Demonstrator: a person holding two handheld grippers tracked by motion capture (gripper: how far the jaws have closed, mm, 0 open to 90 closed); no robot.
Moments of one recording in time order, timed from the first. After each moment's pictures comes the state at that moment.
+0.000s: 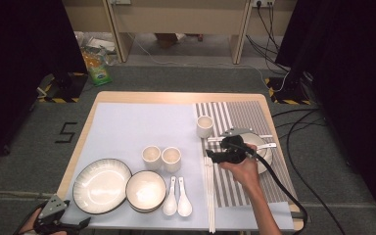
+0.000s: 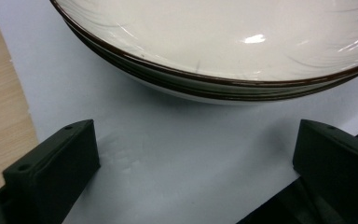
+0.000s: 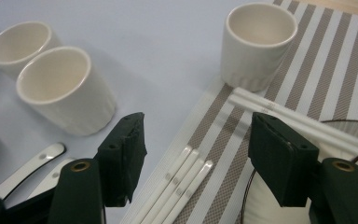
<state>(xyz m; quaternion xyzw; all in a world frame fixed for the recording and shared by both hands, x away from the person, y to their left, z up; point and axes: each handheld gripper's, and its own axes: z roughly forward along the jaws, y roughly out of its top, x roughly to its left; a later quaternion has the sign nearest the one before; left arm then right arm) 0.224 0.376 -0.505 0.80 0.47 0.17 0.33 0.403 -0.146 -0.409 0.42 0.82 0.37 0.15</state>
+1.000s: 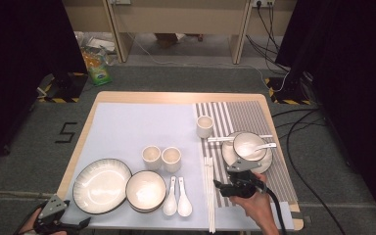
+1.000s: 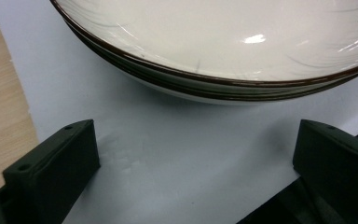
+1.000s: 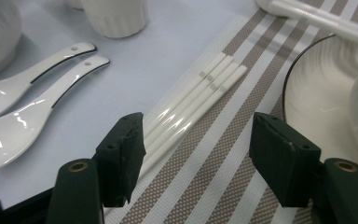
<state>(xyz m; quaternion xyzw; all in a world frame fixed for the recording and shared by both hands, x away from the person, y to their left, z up) 0.224 0.376 -0.505 0.80 0.47 0.17 0.33 0.330 -0.173 -0.448 0.38 0.84 0.36 0.14</state>
